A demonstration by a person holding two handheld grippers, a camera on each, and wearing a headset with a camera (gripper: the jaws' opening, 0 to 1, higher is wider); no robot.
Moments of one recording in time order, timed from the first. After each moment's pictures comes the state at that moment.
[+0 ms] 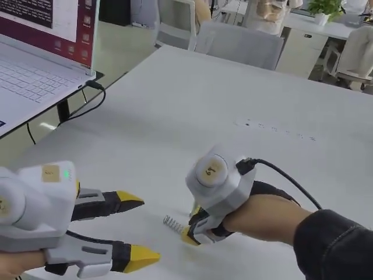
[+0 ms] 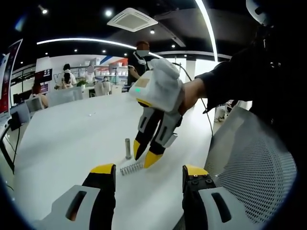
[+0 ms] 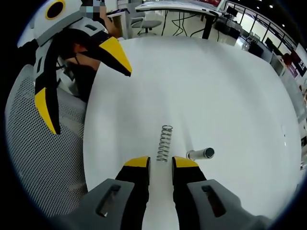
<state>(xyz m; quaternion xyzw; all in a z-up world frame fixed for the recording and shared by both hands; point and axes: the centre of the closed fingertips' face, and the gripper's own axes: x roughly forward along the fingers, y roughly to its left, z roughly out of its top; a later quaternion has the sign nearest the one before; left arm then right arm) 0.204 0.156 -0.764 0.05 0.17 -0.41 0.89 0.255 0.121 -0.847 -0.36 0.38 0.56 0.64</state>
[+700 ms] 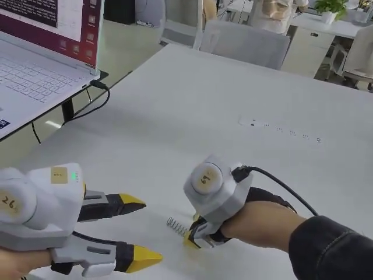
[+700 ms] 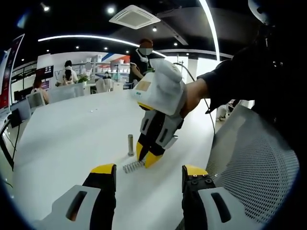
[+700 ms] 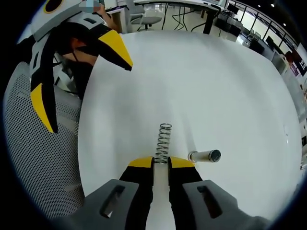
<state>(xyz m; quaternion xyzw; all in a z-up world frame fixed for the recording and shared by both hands) 0.209 0.160 -0.772 0.05 0.19 -0.41 0.89 0.256 0.120 -0.859 -0.37 0.39 0.56 0.63</state>
